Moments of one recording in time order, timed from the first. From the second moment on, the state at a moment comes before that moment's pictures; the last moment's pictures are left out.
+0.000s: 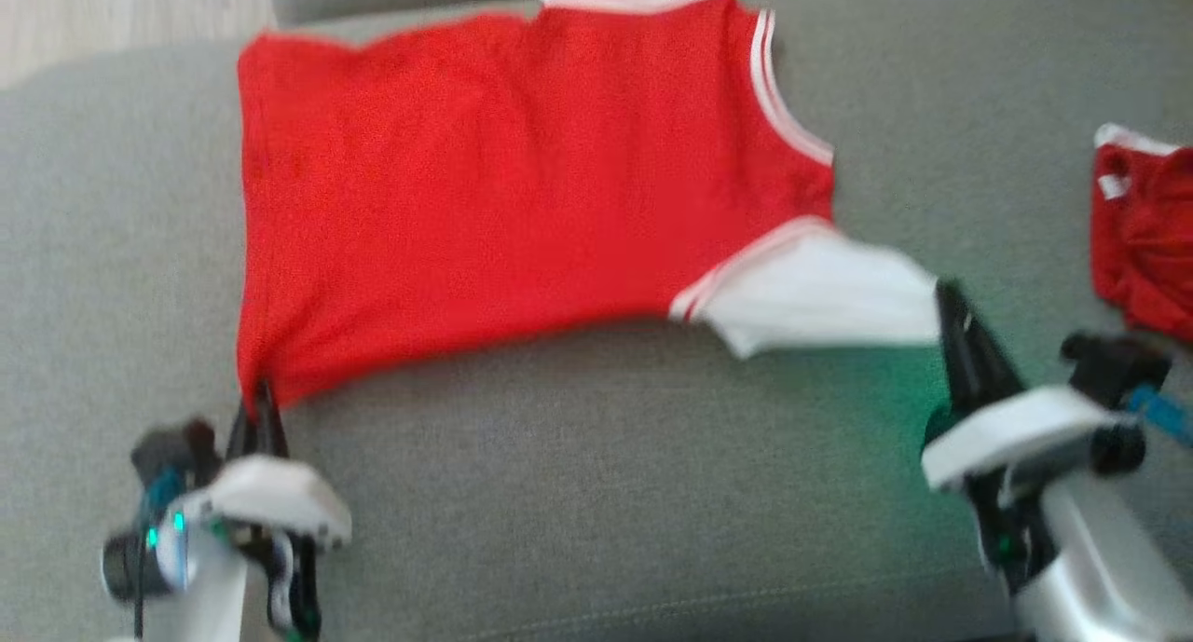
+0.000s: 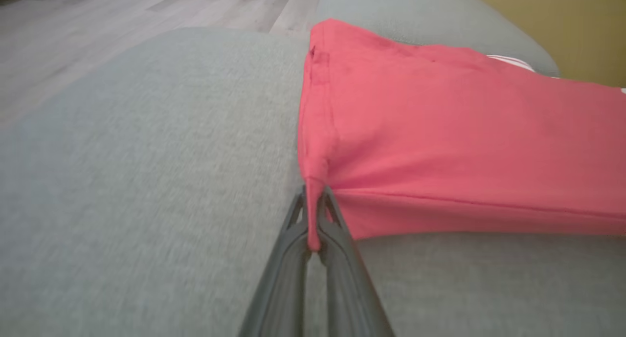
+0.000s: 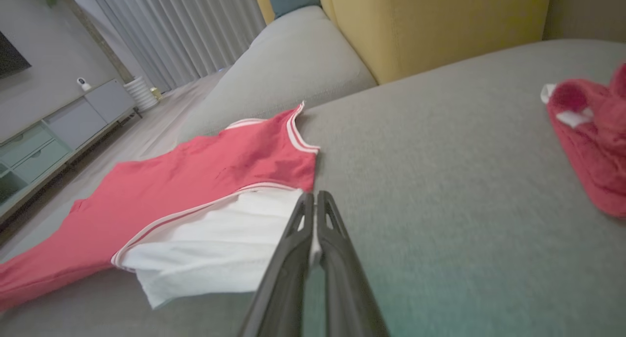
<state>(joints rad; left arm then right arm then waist) -0.23 0.03 0.04 0.59 -0.17 0.06 -0.26 -0.27 -0.20 0.18 0.45 0.53 0.13 -0.15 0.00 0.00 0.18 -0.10</state>
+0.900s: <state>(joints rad) -0.05 0.03 -0.05 0.41 -0.24 0.11 -0.26 -0.11 -0.15 0.11 0.29 0.48 0.13 -0.03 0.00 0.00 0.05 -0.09</state>
